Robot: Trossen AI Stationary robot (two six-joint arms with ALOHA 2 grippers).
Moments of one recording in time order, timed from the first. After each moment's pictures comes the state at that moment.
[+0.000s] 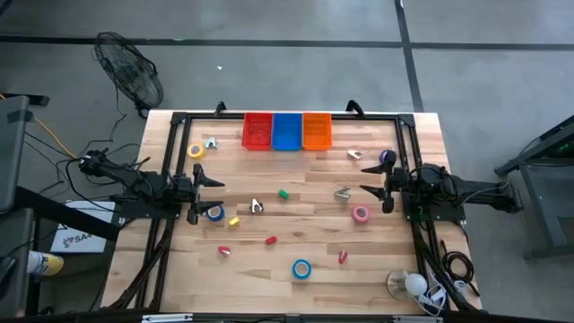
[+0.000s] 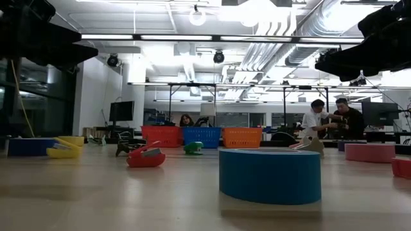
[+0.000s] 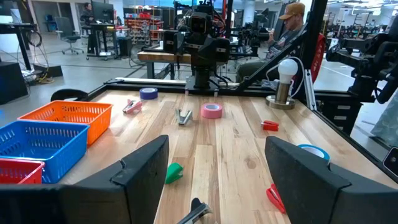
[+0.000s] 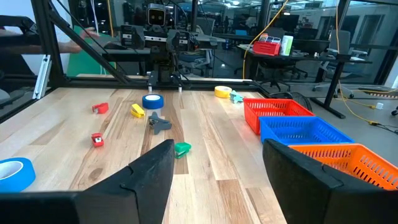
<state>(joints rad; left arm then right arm) -0.42 0.01 0.06 -0.05 -0.46 -0.06 -0.07 0.02 0.05 -0.07 0.07 -0.06</state>
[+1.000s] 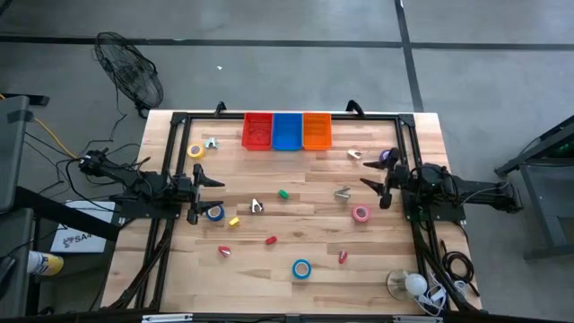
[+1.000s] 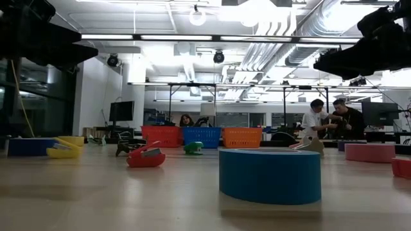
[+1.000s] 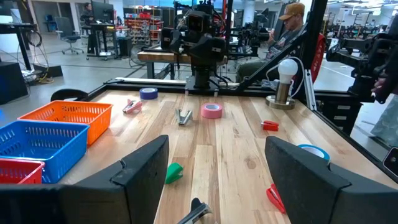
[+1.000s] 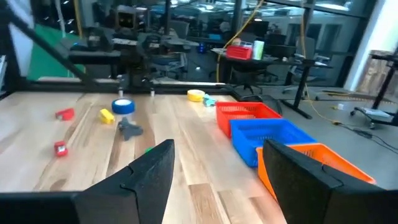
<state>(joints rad) -0.42 0.01 0.06 -0.05 -0.46 -0.06 -0.07 0.02 0.05 -0.04 0.20 -0.08</state>
